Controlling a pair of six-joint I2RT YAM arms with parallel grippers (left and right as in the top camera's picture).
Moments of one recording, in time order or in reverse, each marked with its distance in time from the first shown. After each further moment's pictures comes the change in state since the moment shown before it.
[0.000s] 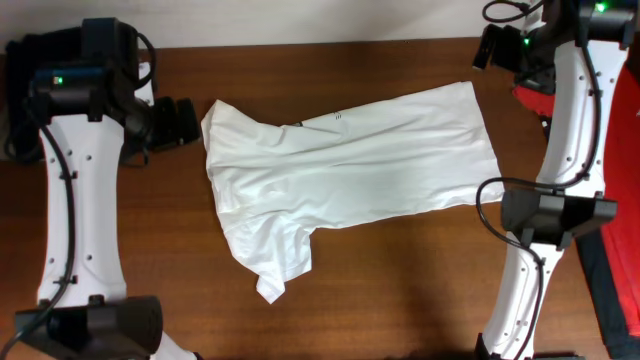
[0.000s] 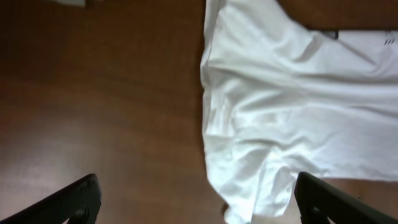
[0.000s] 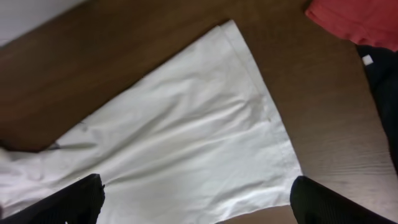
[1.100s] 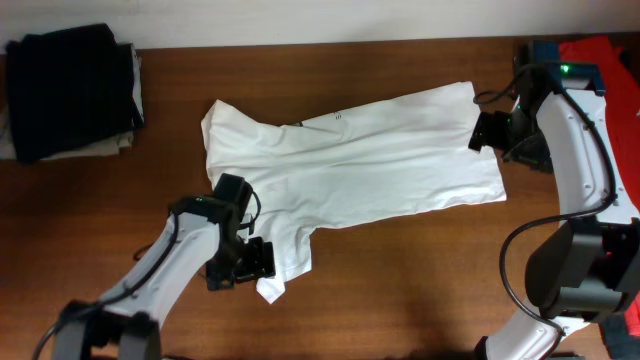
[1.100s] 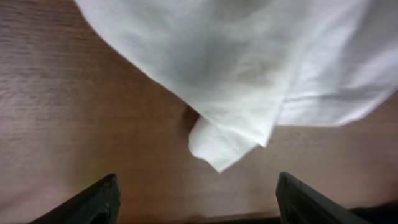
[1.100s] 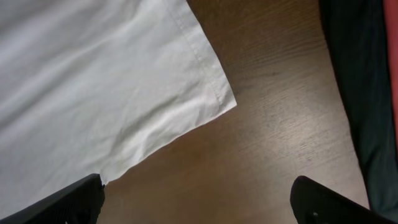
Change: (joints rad) left arm -0.314 -0.235 -1.154 0.510 0.223 -0.182; right arm 0.013 -0.475 -1.119 0.349 0.288 0.082
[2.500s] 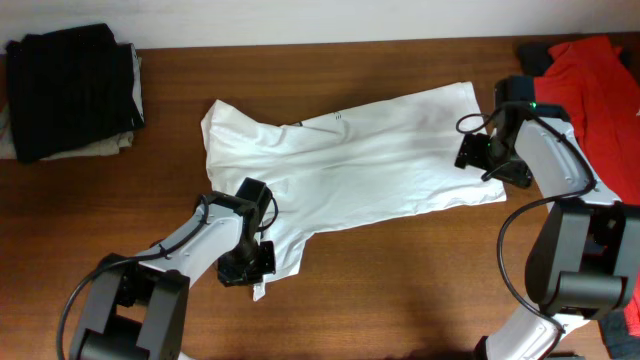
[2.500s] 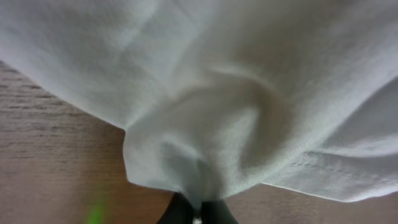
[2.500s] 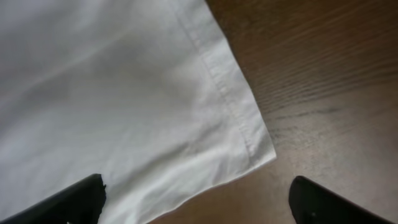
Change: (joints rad) left arm -0.072 0.157 -0.004 0.087 -0.084 -0.029; right arm -0.010 0.014 -0.341 0.418 -0.026 -0.021
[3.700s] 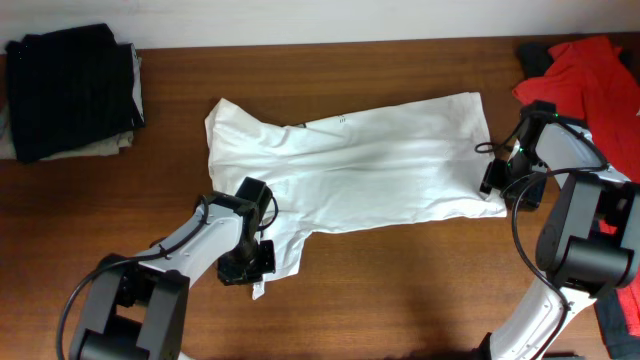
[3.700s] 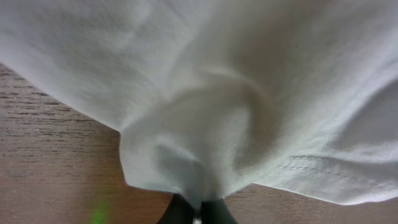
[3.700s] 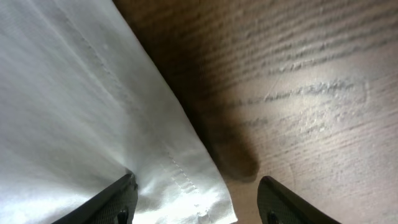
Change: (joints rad) left arm 0.000 0.000 0.000 0.015 -0.010 0.000; right arm -0.153 0.155 -0.005 -0.087 -0.056 -0.101
